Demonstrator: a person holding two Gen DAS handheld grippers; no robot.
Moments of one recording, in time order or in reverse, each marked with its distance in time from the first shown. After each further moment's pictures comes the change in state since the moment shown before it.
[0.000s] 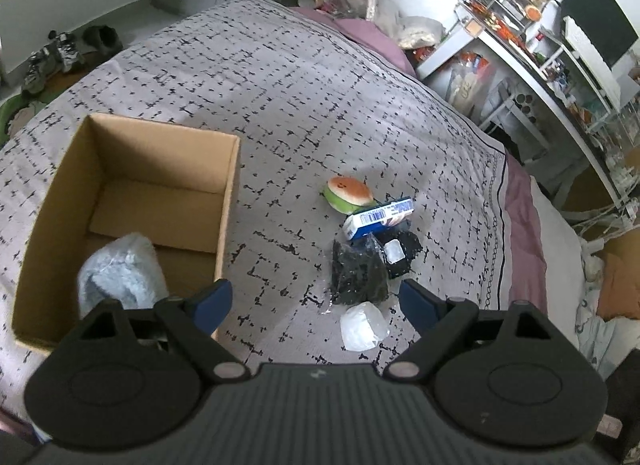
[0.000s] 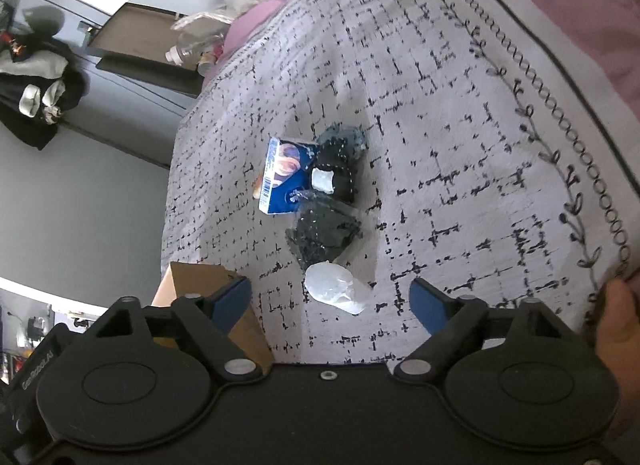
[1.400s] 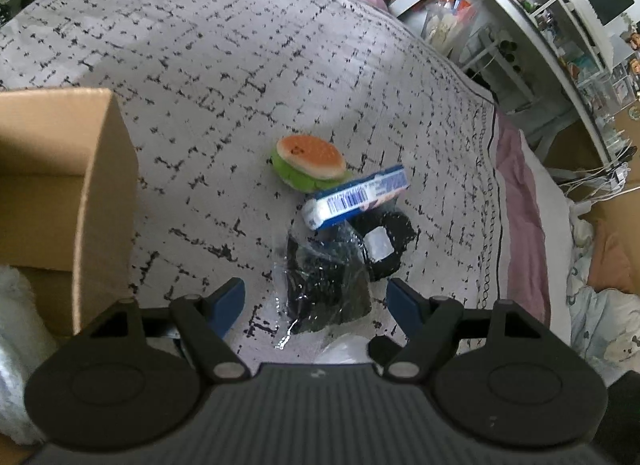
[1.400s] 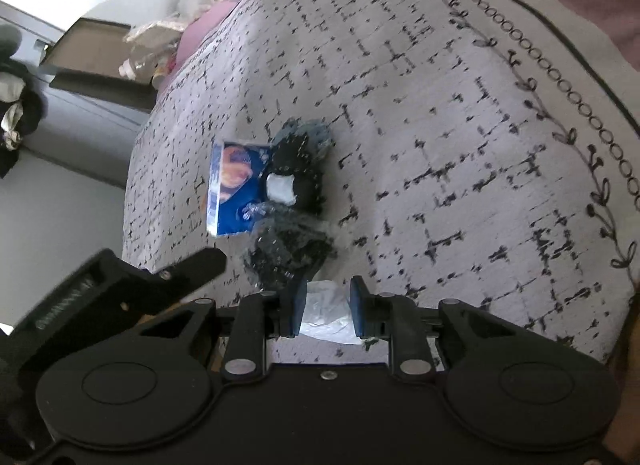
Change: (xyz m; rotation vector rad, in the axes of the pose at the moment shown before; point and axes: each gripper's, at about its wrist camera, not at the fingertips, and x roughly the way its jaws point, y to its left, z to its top) left arm 0.111 -0.015 0.020 0.044 0.173 -0.110; right arm 0.044 -0.011 0.006 0.070 -0.065 -0.112
